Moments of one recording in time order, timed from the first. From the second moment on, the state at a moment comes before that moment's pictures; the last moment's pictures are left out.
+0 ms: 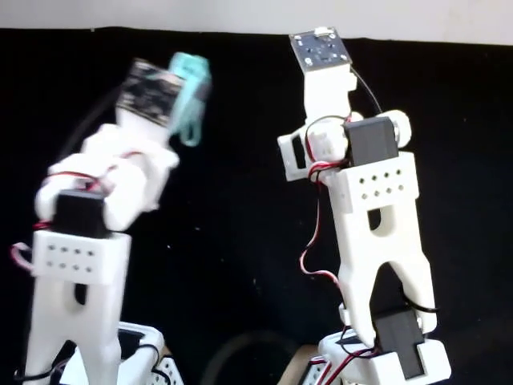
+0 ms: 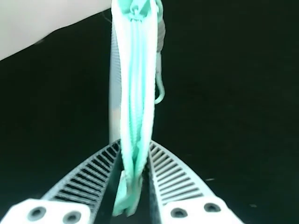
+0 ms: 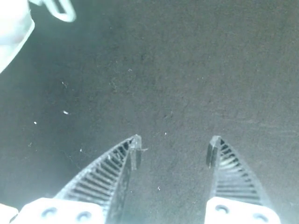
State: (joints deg) left arm 4.8 -38.1 20.7 71.9 -13.8; right arm -18.3 -10.3 -18.8 97.2 1.5
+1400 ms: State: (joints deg) left arm 21.9 -37.4 18.3 75.4 -12.7; right arm -9.8 -25.2 -14.4 97.2 1.5
